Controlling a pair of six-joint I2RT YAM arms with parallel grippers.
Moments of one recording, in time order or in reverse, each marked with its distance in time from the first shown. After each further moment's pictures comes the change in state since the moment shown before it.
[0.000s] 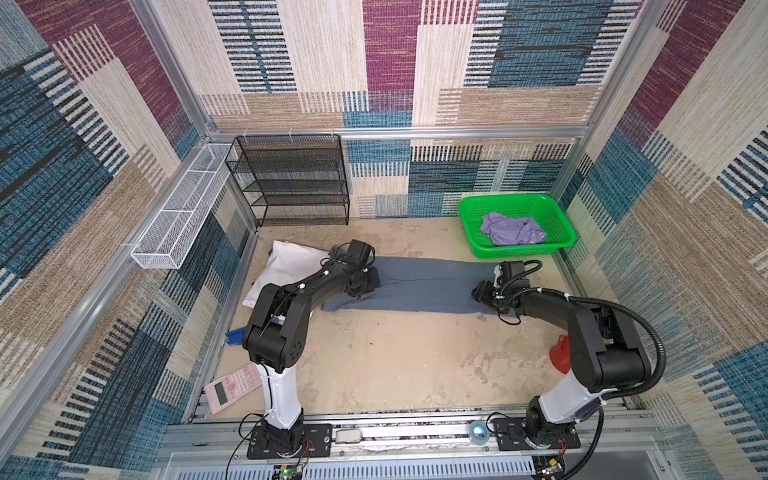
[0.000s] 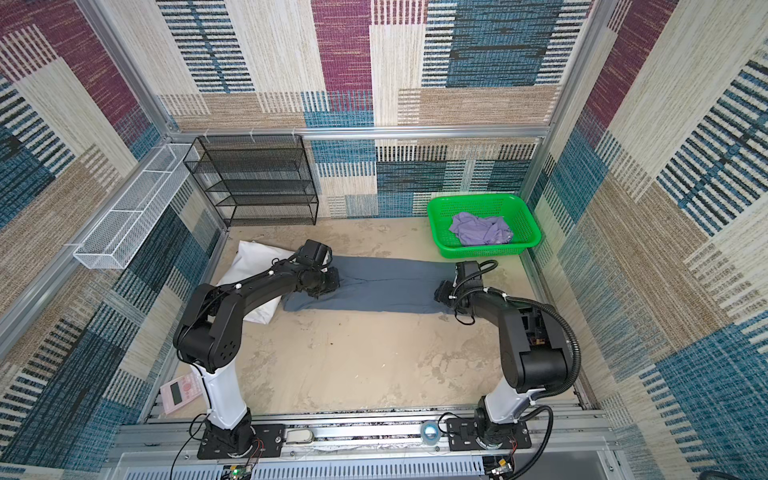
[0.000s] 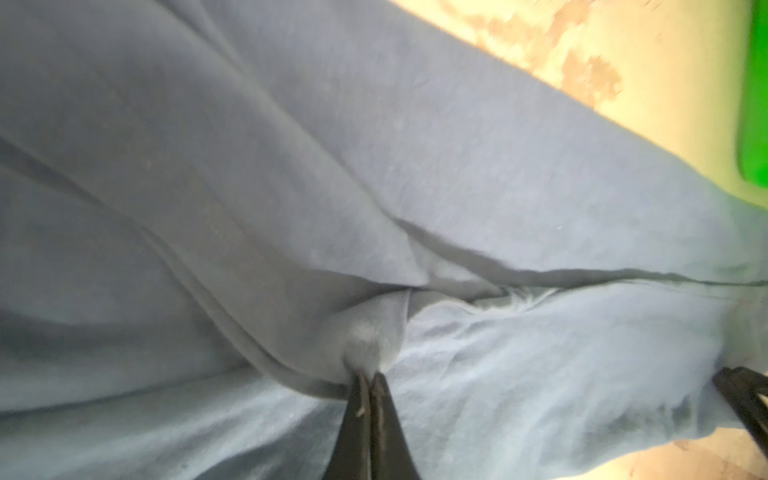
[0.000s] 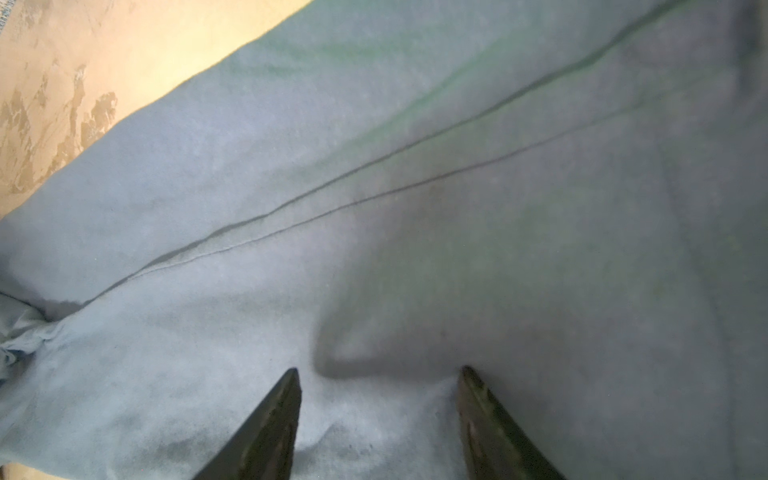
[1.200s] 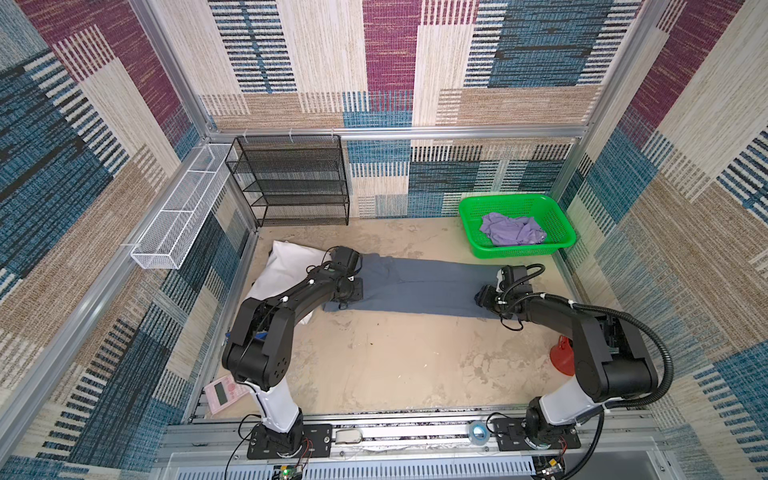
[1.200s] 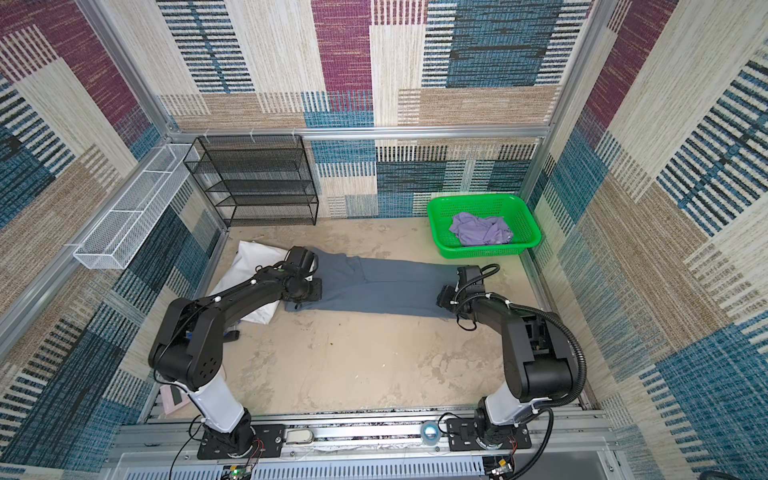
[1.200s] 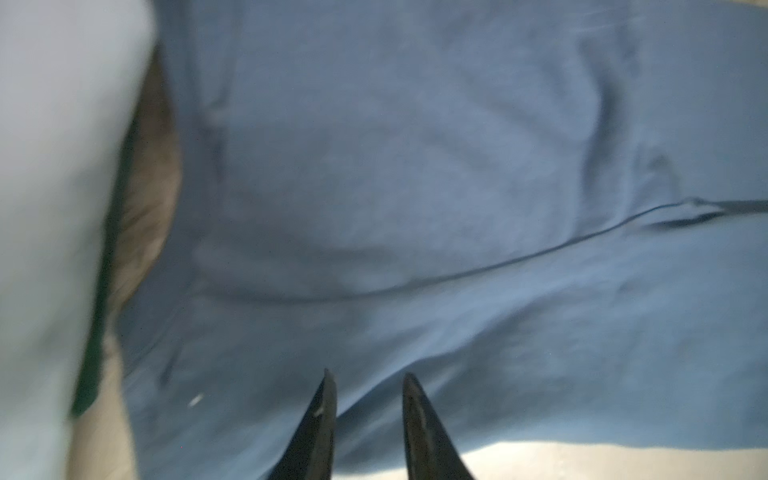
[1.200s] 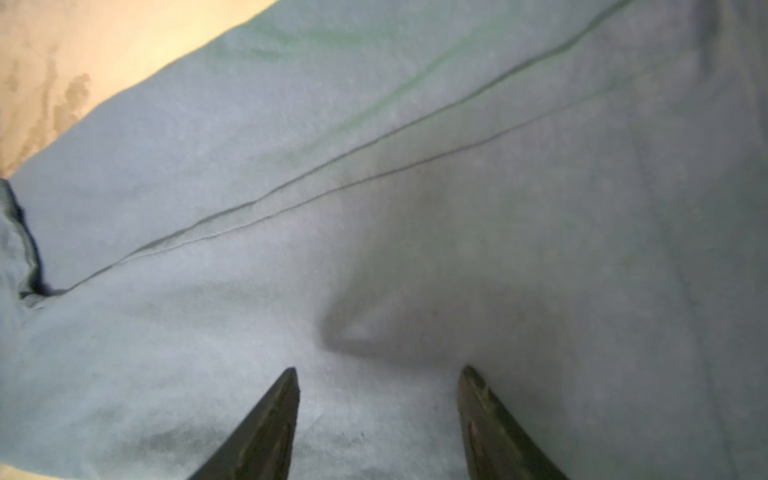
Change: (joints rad) left arm 0.061 -0.220 -0.225 -0.095 -0.213 0.233; right arm -0.008 -0.068 -0.056 -0.044 0.068 -0.011
